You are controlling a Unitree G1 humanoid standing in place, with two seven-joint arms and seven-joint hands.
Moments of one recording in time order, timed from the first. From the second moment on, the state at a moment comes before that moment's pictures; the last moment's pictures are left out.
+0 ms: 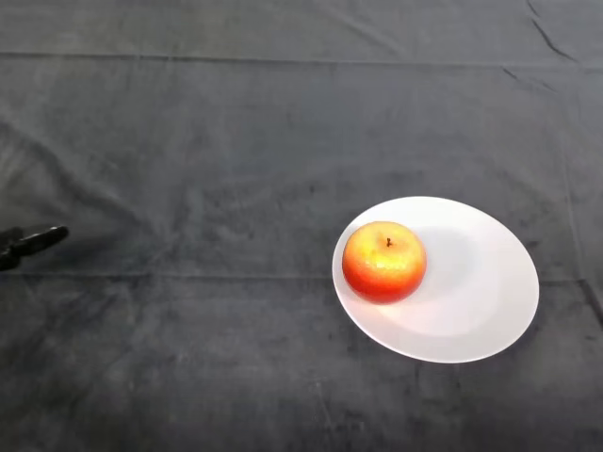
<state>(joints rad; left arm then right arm) -0.62 0.50 0.21 1.18 -0.41 -0.51 -0.25 -0.60 -0.49 -0.87 1.21 0.84 0.34 0.54</state>
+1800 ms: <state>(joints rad) -0.53 0.60 0.61 1.18 -0.63 -0.37 -0.18 -0.60 -0.49 -0.87 1.21 0.84 0.34 0.54</state>
